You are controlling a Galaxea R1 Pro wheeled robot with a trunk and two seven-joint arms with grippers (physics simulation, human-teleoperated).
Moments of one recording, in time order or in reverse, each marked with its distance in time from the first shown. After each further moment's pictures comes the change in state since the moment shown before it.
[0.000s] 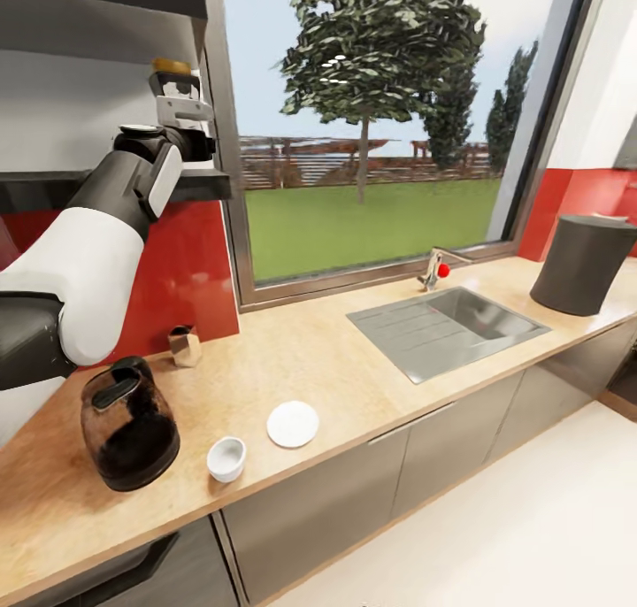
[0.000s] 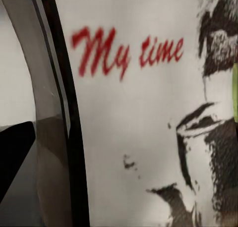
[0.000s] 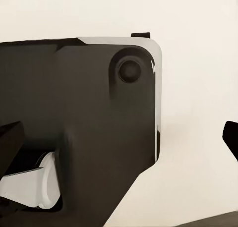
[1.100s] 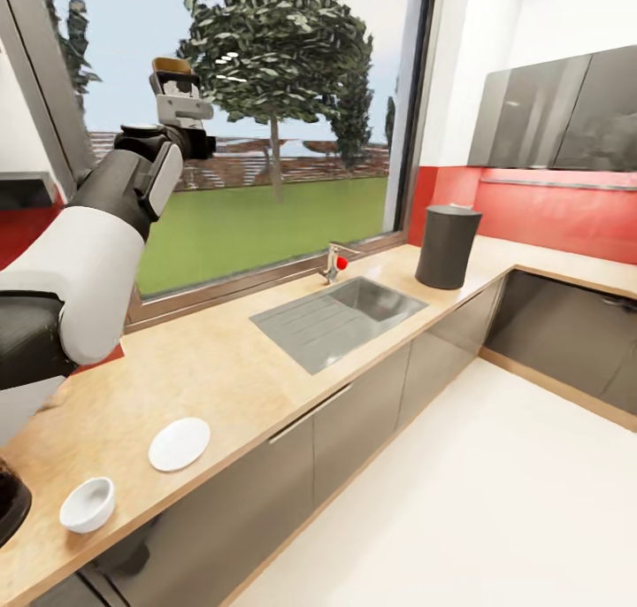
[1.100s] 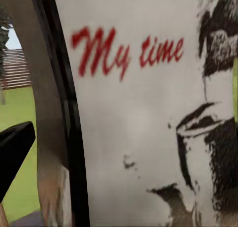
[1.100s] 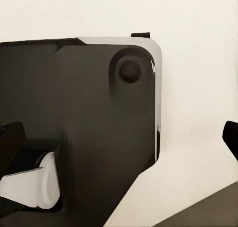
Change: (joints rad) left arm -0.003 -0.003 0.002 0.000 0.002 0.000 0.000; right arm 0.000 0.000 0.000 0.000 0.000 0.000 0.000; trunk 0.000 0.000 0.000
